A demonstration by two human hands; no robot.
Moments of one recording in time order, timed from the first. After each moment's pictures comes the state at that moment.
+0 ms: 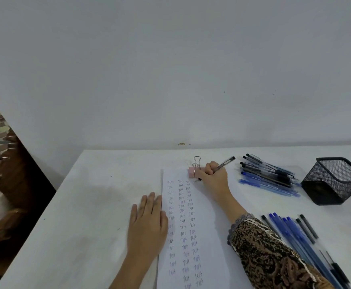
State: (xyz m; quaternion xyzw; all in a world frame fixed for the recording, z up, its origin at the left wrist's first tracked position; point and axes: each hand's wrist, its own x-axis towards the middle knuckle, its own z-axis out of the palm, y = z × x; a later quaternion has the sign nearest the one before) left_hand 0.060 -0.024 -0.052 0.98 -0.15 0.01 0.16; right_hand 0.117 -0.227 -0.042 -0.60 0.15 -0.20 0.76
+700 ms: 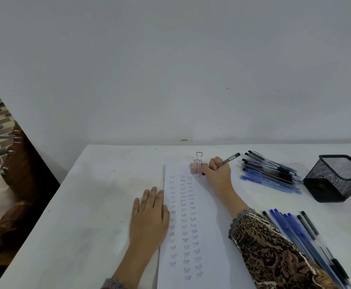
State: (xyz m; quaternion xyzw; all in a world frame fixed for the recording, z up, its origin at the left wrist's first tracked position) left_hand 0.060 -0.023 -0.054 0.98 -0.15 0.01 0.16; right_hand 0.105 -0.225 -0.025 -0.66 0.17 -0.24 0.69
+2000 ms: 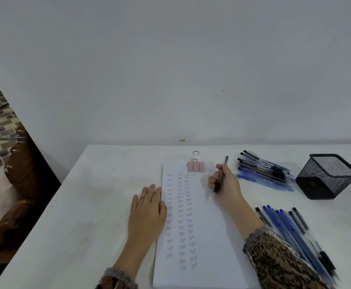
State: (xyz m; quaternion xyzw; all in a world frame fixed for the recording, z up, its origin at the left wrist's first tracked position) left_hand 0.061 -0.023 -0.056 0.97 -0.16 0.01 0.18; right_hand 0.067 -0.235 -0.022 -0.36 0.24 -0.14 0.89
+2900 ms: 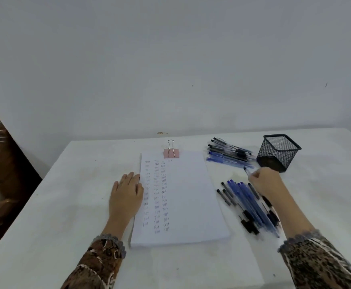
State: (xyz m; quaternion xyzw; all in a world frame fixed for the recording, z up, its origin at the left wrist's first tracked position) left_hand 0.051 -0.023 -0.051 0.96 -0.15 0.04 0.22; right_hand -0.076 -0.344 0.018 -0.91 0.35 -0.06 0.22
